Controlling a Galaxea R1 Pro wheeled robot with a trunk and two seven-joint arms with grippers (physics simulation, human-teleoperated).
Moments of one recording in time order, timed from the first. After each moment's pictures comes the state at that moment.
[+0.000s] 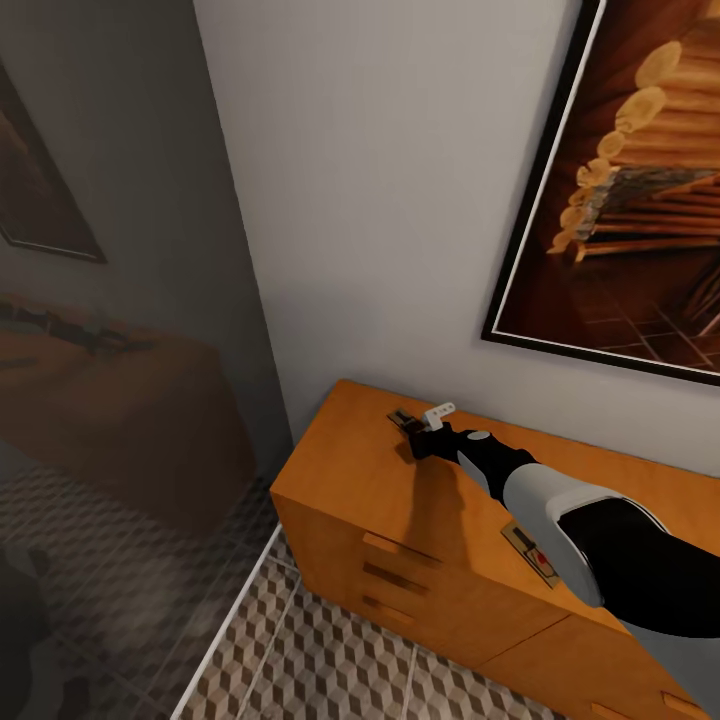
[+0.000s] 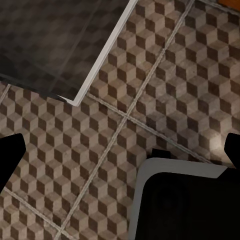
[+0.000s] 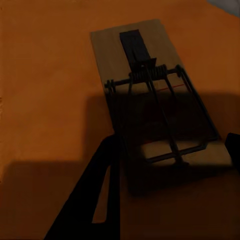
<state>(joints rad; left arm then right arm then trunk) -0.25 0.02 -0.28 0.07 0.39 -0.65 0.15 -1.23 0.05 0.32 -0.03 -0.05 -0.01 0.36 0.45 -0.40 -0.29</state>
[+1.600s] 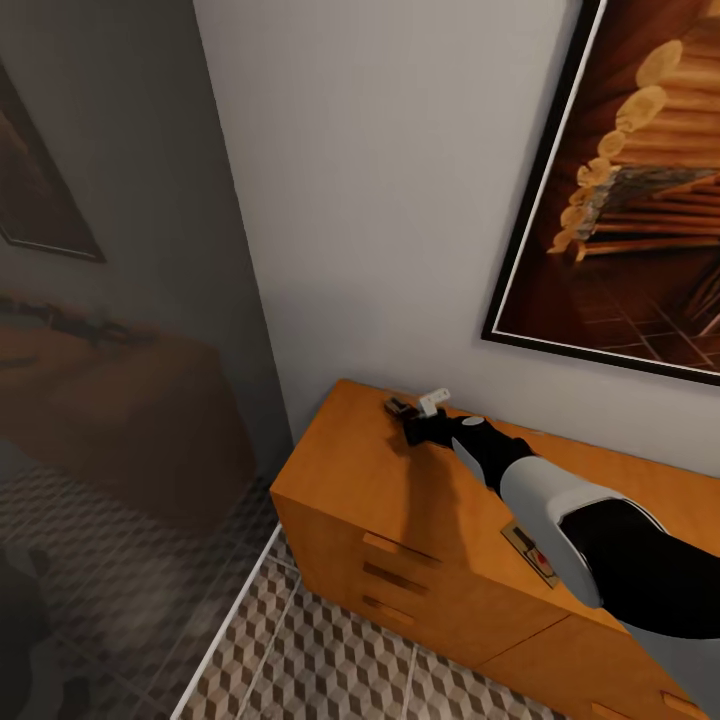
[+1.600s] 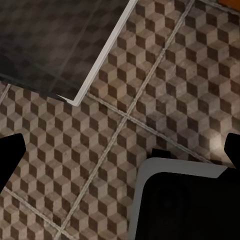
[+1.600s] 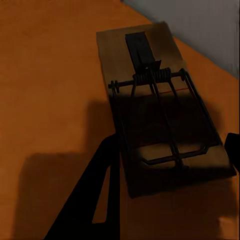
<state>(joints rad) -0.25 0.02 -0.28 0.07 0.39 -0.65 0.15 -1.23 0.05 0.33 -0.14 -0.05 0.06 0.35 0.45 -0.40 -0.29</state>
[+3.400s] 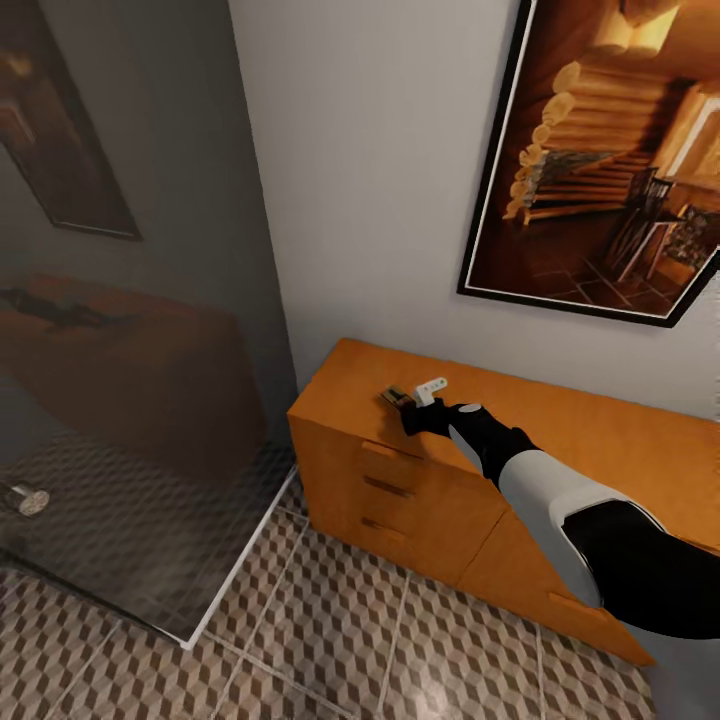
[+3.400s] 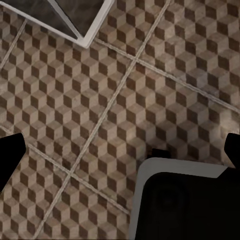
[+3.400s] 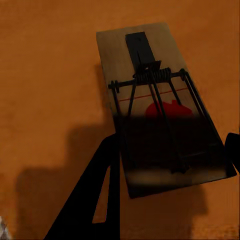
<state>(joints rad) -0.25 0.02 -0.28 0.07 0.39 -0.65 0.15 -1.23 0.05 0.33 -0.24 -0.04 0.15 0.35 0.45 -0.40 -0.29</state>
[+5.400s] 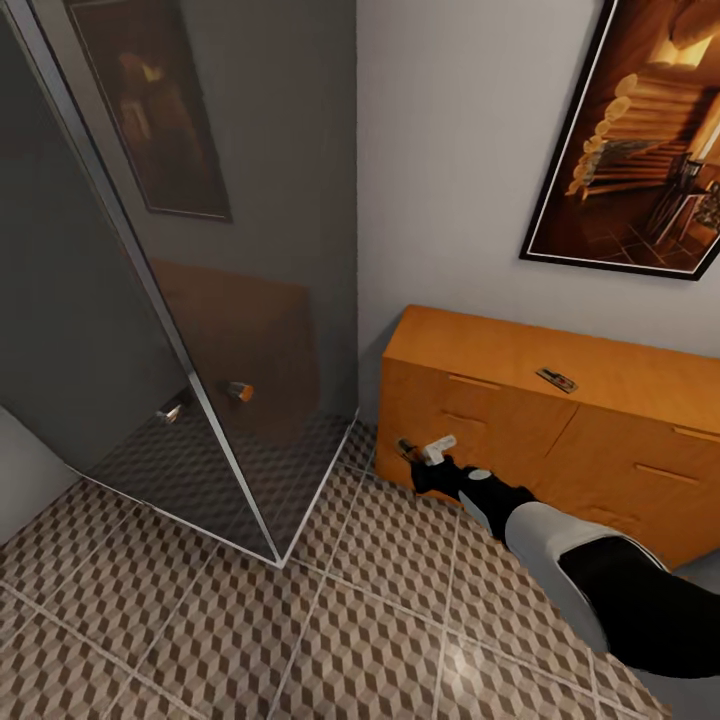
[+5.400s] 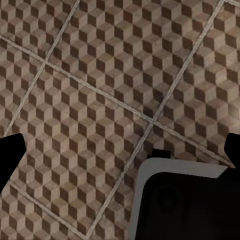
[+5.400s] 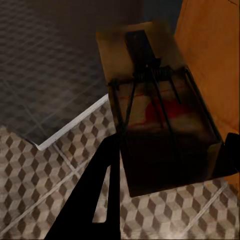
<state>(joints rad) -0.25 0.02 -0.28 0.07 0.39 -0.65 0.15 -1.11 0.04 0.33 -0.03 -0.04 -0.10 0.33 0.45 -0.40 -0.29</state>
